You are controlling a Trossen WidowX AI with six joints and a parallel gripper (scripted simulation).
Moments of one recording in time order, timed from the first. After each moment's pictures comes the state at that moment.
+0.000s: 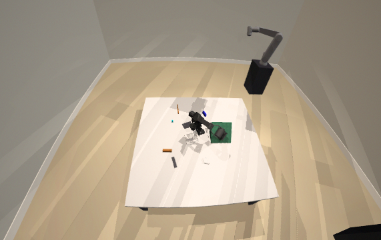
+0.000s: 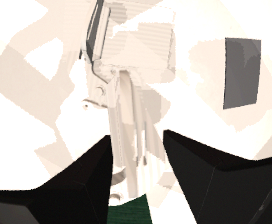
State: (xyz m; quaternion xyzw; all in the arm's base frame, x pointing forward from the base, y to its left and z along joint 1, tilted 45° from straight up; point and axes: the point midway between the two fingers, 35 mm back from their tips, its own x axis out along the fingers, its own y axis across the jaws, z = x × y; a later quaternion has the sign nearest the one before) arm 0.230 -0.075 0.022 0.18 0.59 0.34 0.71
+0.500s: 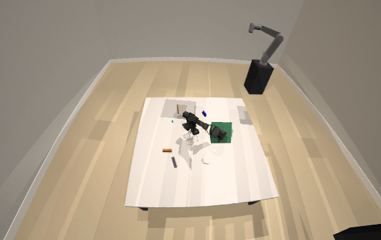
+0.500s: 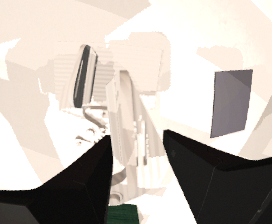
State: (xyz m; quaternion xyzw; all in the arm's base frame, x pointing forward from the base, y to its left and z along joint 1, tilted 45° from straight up) arm 0.280 -0.079 0.022 0.18 0.58 0.34 0.72
